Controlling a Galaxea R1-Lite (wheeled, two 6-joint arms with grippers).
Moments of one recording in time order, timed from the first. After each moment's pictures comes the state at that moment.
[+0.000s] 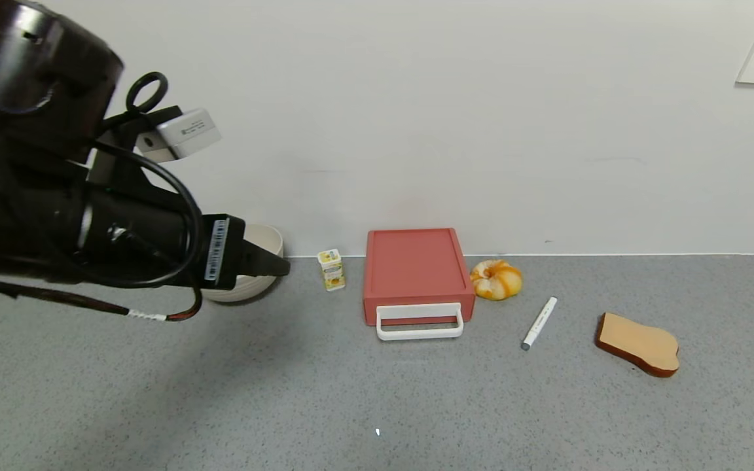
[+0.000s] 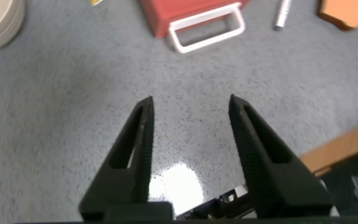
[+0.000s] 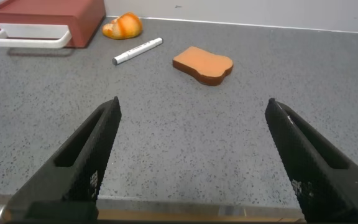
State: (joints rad) left arm -0.44 1.48 -1.38 0.55 -0.07 -0.20; right arm -0.01 0.00 0.00 0.00 0.02 -0.02
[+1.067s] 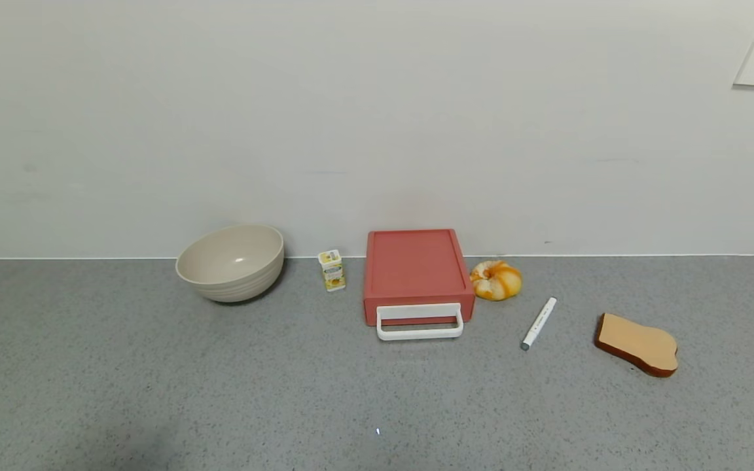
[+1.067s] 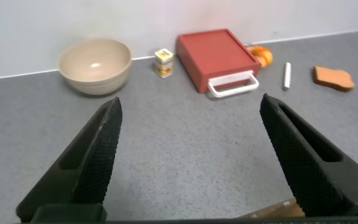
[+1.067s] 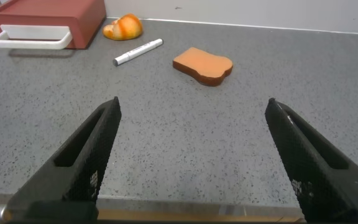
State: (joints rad) left arm -0.09 0.58 -0.79 0.28 -0.16 -0.05; right arm -0.01 0.00 0.00 0.00 0.02 -0.02
